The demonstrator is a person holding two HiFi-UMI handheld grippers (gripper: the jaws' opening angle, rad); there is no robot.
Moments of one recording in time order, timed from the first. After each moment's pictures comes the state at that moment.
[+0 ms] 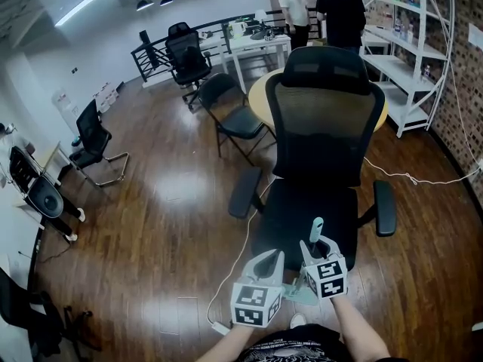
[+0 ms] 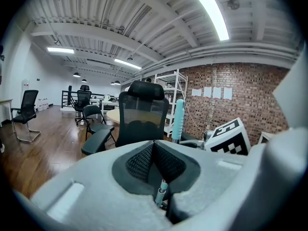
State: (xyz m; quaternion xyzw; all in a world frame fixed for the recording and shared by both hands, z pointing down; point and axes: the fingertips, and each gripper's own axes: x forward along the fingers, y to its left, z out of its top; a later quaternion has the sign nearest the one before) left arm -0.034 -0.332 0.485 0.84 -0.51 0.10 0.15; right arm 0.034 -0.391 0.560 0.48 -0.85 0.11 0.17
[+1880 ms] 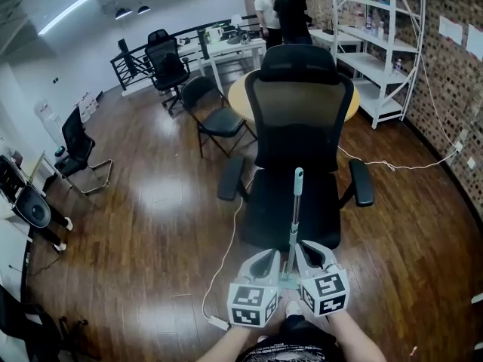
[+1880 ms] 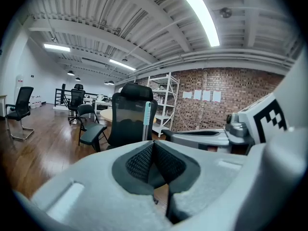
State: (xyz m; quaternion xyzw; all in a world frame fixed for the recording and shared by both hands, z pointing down) left arm -0.023 -0.238 0.475 0.86 -0.48 0.09 0.15; right arm 0.030 -0.256 0.478 0.51 -0.85 0.10 0.10
